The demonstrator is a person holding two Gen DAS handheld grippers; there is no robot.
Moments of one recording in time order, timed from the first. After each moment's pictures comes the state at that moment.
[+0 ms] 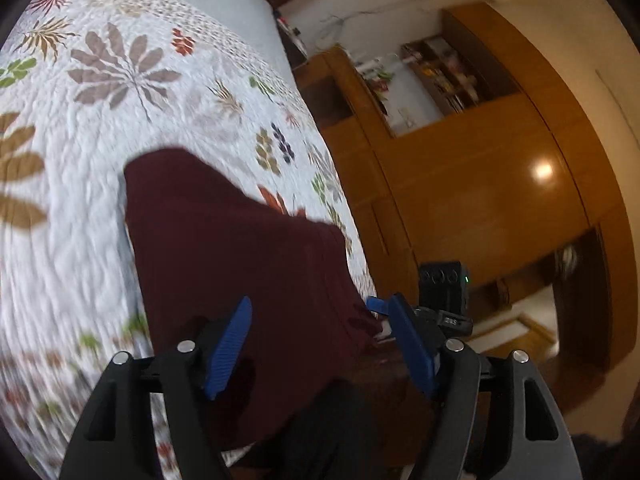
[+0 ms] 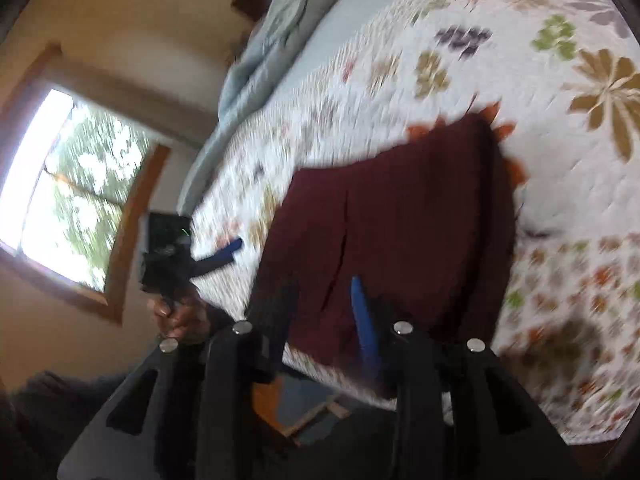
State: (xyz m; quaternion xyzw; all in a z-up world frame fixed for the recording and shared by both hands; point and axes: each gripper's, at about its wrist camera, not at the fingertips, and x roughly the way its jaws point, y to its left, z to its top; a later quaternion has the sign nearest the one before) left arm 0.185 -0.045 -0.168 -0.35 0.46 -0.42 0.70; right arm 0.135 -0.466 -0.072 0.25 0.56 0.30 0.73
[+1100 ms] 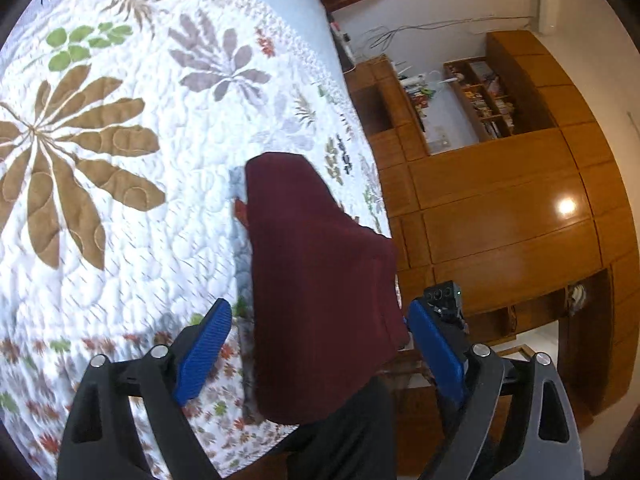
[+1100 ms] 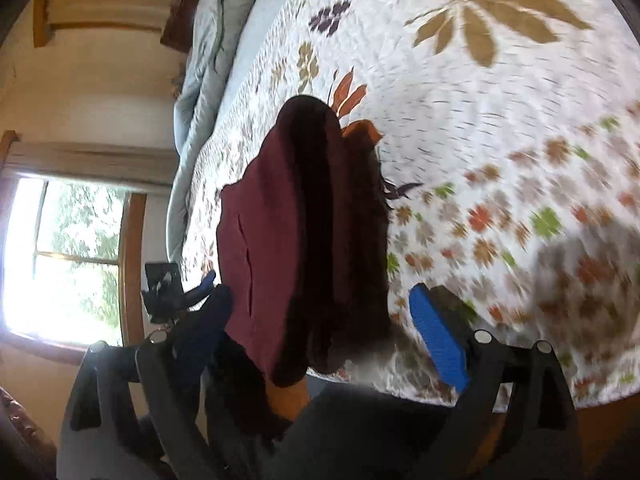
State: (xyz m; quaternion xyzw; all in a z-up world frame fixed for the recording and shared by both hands) left arm 0.207 0.029 -0.207 -0.39 0.51 -0.35 0.68; right arm 0.139 -0.574 -0.121 0.36 0.60 0.22 0.68
